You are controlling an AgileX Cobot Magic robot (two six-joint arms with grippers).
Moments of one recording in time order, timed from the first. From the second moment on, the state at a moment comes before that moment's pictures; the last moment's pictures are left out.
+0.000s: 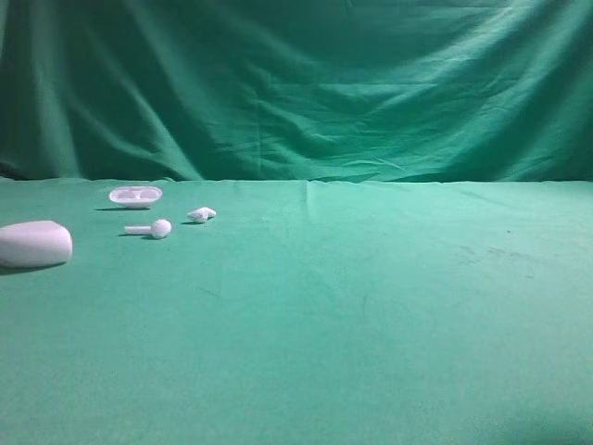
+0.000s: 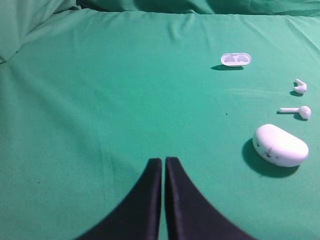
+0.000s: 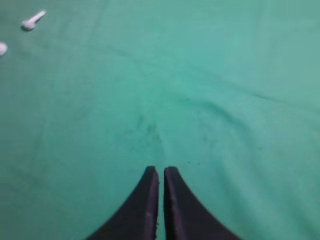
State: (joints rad) left arm 0.02 -0.01 0.02 -0.03 0.35 0.02; right arm 0.36 1.05 -0.77 -0.01 0.70 -0.06
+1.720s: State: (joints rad) left arm 0.02 -0.01 0.02 -0.03 0.35 0.02; right arm 0.74 2.47 -2.25 -0.10 1.08 0.26
